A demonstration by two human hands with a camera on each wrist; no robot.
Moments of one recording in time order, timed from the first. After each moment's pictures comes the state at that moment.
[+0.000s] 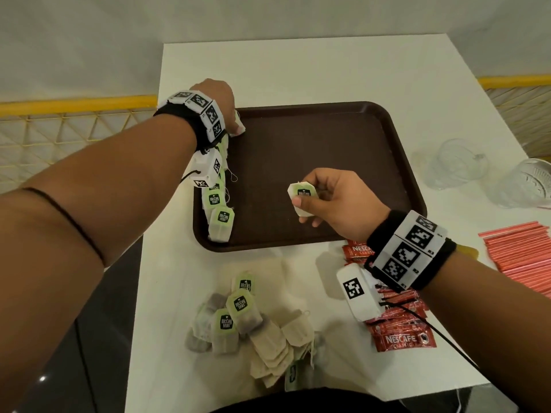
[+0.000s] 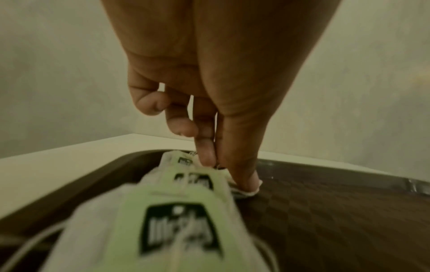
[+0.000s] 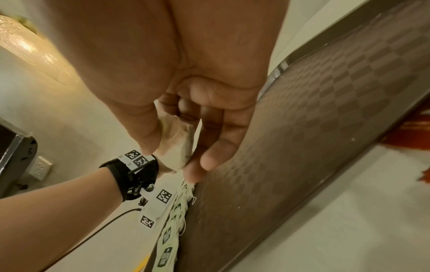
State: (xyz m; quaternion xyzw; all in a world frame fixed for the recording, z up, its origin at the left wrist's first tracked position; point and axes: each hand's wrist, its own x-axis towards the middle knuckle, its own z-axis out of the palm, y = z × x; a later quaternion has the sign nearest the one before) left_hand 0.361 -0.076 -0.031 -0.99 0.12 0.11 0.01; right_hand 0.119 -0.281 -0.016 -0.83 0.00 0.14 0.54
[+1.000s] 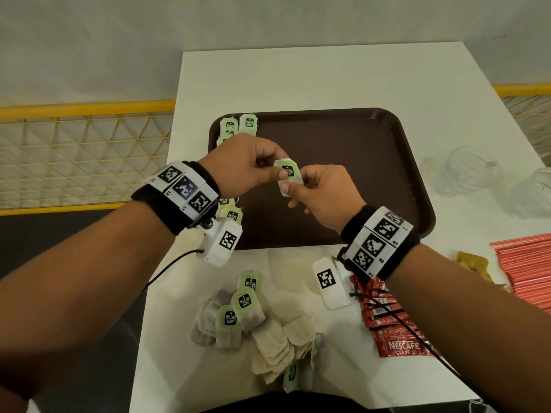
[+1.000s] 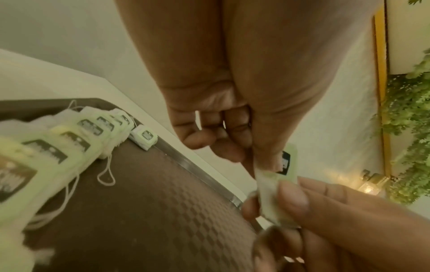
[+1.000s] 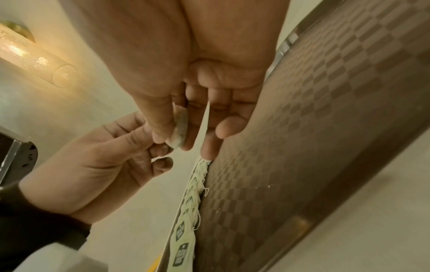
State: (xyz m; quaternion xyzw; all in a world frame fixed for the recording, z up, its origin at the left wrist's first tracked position) left_hand 0.205 -0.073 0.002 -0.87 0.29 0.14 -0.37; right_hand 0.144 -0.257 -0.036 -0.83 0.02 0.08 0.55
